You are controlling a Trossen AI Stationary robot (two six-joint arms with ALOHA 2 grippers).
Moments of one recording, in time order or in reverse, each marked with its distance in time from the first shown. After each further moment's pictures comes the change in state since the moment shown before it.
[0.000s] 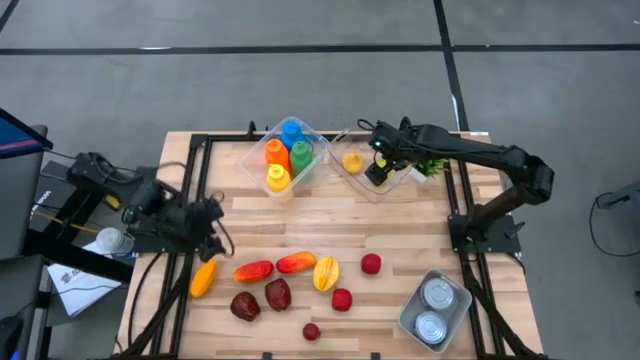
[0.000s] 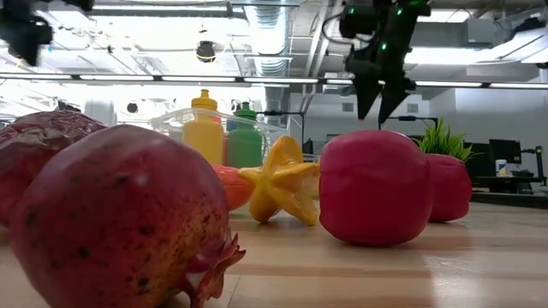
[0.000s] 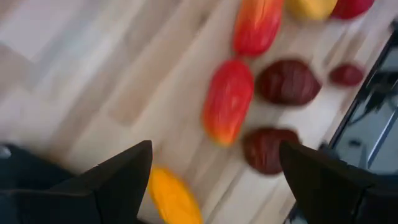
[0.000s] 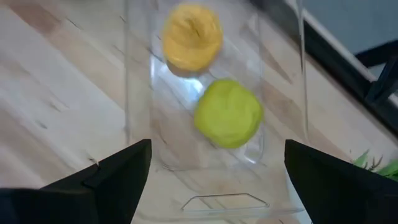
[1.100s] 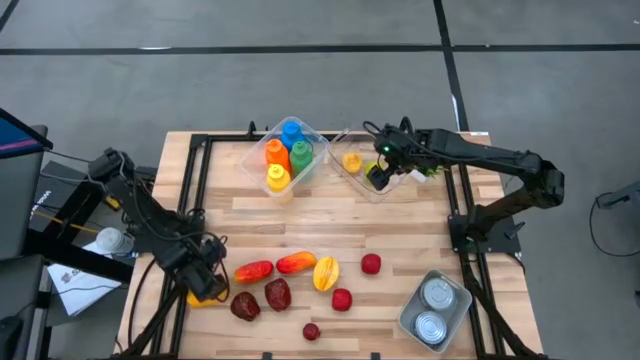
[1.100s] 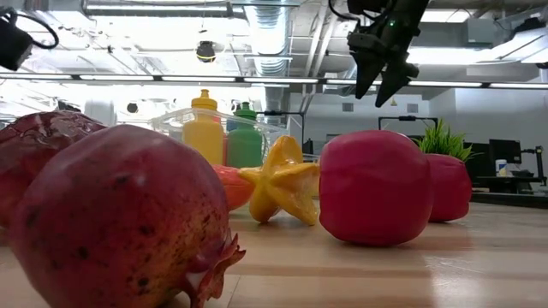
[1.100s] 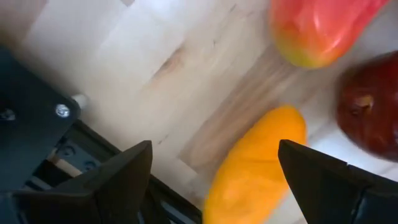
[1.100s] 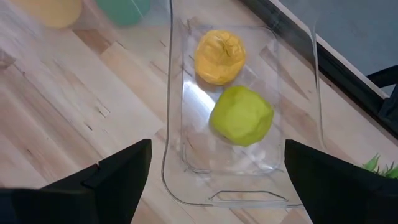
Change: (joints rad) left arm -0.414 0.359 -0.208 0.181 0.066 -0.524; right arm 0.088 -0.100 0.000 0.020 0.000 0.038
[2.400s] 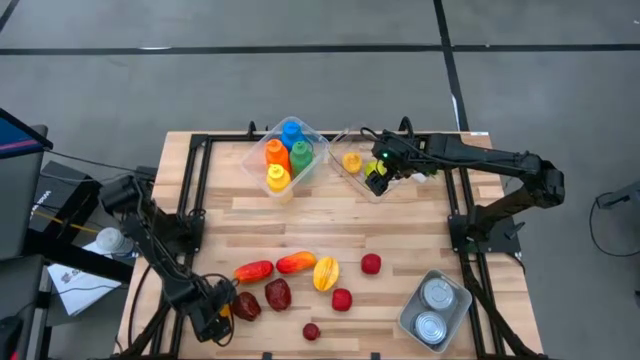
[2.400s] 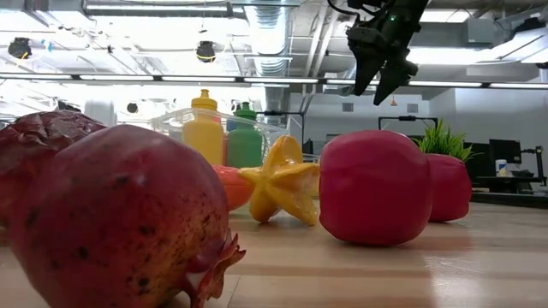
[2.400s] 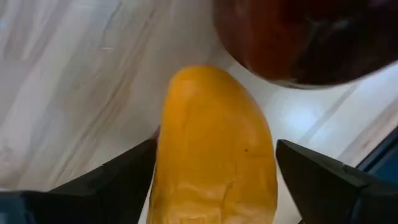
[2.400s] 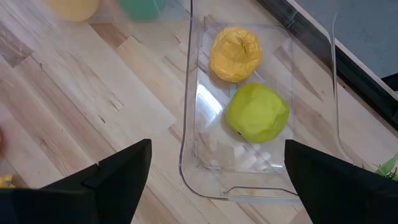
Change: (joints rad) left arm -0.172 0.365 0.006 0.548 0.076 -0.031; right arm 0.051 0.000 0.000 0.000 0.000 0.015
